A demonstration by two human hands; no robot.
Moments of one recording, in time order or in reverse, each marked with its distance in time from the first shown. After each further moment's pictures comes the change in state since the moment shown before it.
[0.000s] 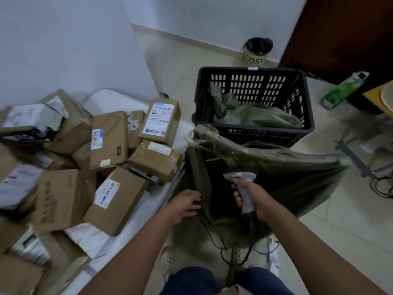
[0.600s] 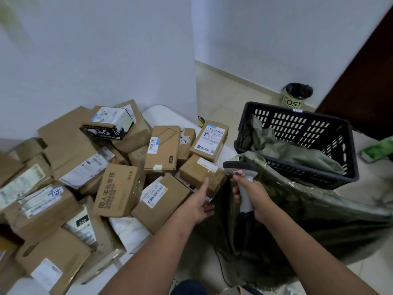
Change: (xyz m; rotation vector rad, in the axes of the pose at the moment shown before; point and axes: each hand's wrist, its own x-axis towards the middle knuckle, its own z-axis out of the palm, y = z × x) left_hand -0.048 0.036 -0.068 -0.615 0.095 0.038; right_hand -0.027 -0.034 0.145 -0.178 -0.057 -0.340
